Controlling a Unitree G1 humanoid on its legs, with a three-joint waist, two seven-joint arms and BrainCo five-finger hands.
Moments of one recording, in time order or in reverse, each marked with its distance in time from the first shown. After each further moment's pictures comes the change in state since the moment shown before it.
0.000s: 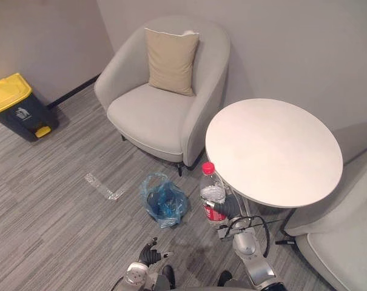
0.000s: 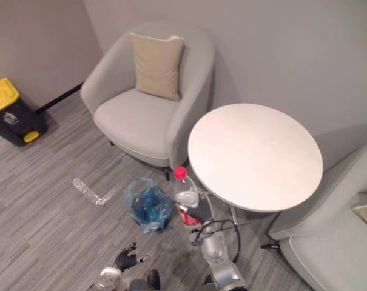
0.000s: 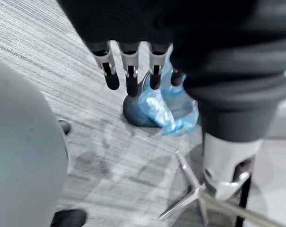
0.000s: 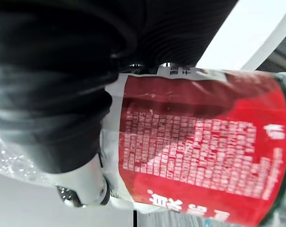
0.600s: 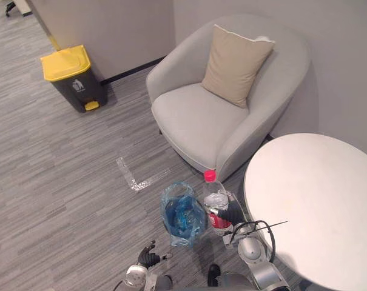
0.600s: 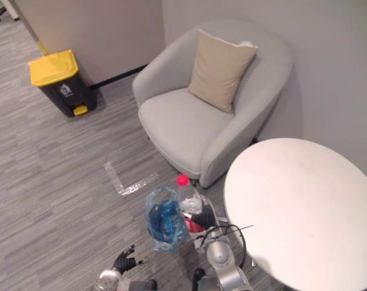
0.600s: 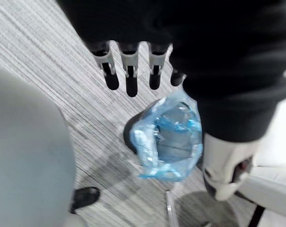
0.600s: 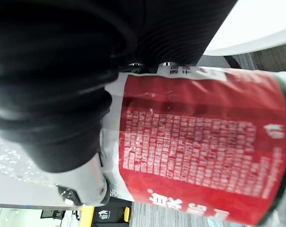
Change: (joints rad) left arm -0.003 -0.018 0.041 -0.012 0.001 -0.005 0.001; right arm 0.028 -0.038 -0.033 0.032 0.011 0.000 0.025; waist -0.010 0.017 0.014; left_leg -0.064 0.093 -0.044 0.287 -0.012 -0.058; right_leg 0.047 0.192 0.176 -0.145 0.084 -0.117
